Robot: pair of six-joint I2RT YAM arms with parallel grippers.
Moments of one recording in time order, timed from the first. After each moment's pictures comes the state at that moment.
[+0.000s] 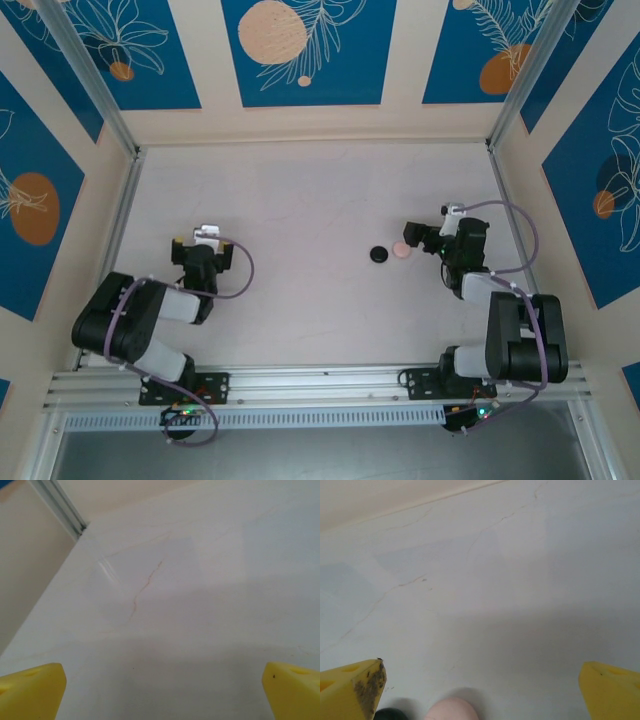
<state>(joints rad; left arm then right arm) -0.23 1.53 0.26 0.90 -0.48 0.15 -0.10 1.36 0.41 0.48 -0.32 0.18</state>
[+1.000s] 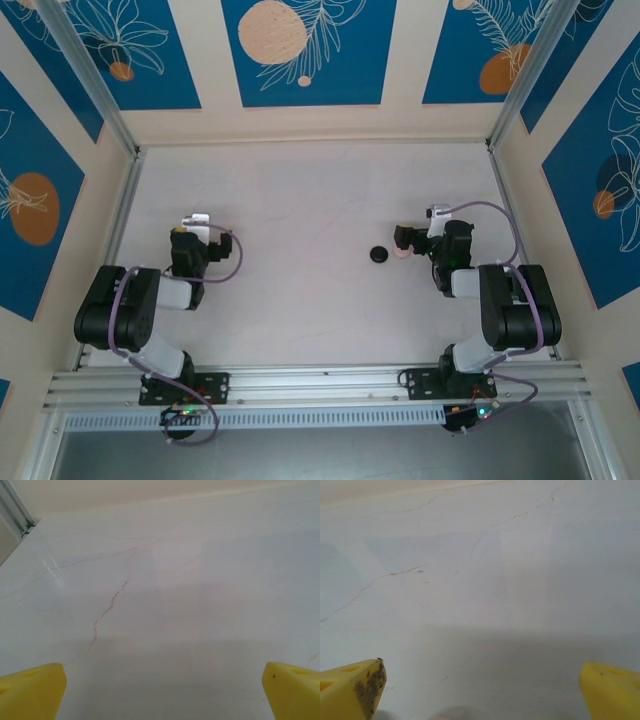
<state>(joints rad) -0.09 1.57 0.35 0.86 -0.16 0.06 -0.02 1.52 0.41 0.67 -0.24 0.09</state>
